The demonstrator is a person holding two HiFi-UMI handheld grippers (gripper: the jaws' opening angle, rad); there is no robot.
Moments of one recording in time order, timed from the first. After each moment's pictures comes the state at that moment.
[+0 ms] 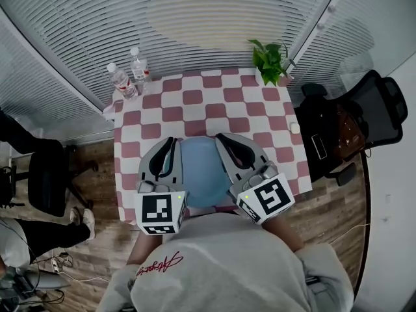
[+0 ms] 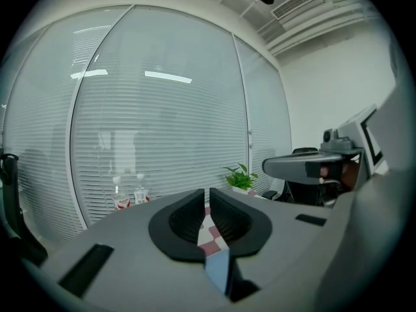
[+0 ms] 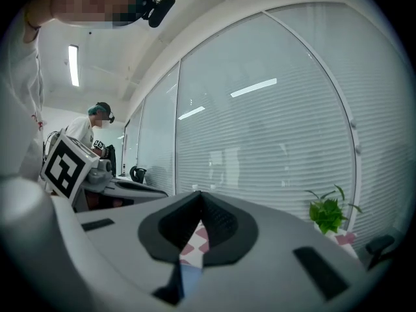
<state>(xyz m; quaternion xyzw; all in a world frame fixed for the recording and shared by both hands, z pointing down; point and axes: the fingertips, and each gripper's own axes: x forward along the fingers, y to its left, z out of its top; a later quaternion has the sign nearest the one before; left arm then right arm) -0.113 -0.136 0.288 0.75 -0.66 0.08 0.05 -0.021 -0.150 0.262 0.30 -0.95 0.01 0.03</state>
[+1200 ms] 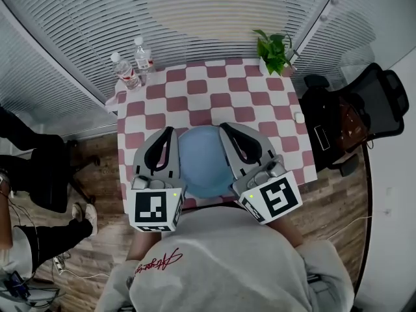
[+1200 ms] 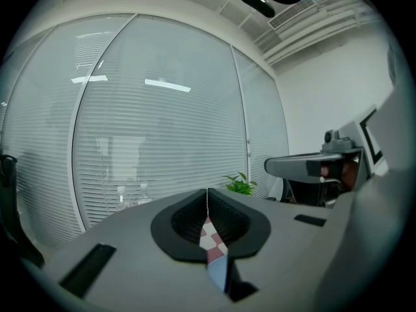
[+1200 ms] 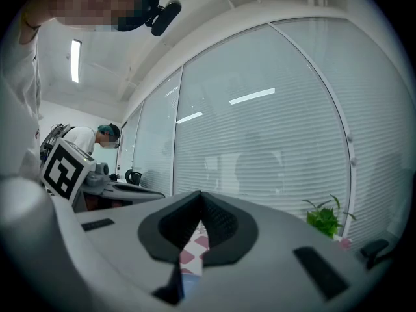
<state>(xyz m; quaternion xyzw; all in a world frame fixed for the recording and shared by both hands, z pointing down) -0.133 -0.119 0.264 0.76 -0.65 0.05 0.03 -0.034 -0.131 0.236 0.32 -0.95 -0.01 0.01</state>
